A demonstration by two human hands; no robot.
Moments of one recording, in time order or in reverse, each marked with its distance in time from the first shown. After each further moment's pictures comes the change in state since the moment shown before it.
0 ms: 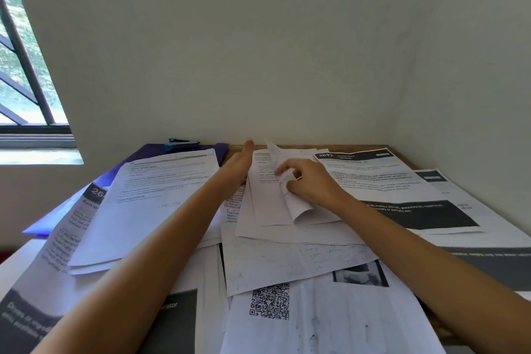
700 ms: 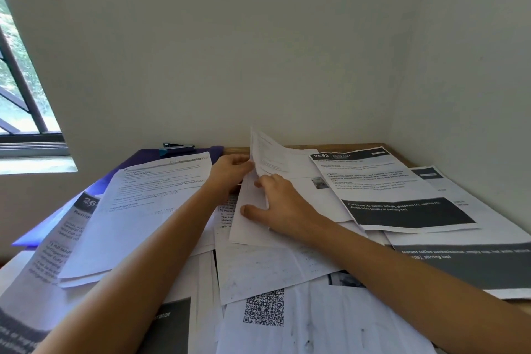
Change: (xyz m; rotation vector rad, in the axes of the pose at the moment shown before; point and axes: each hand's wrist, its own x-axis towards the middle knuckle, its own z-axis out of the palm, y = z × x) left_hand 0.007 -0.013 -0.008 -0.011 -0.006 0.252; right_hand -0.028 -0.024 0.036 -0.122 -0.050 -0.149
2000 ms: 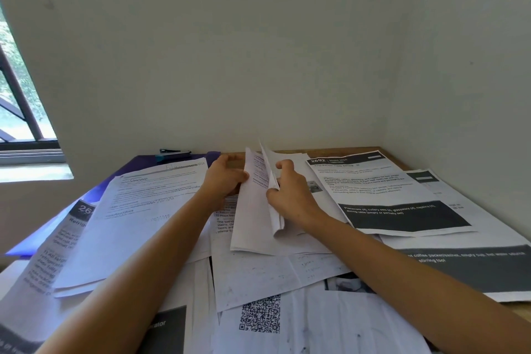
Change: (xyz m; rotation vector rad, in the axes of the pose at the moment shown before) left_hand 0.000 0.000 -0.003 -0.074 0.007 -0.014; right_hand 0.017 0.013 -0.011 0.312 0.165 0.221
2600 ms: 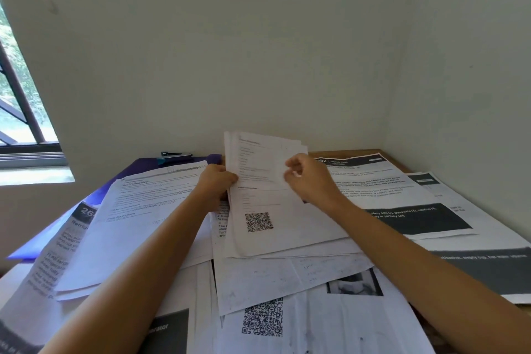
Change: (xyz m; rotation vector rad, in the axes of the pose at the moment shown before) left_hand 0.002 0.002 -0.014 0.016 0.021 -0.132; right_hand 0.019 0.015 -0.032 -0.041 0.131 -0.081
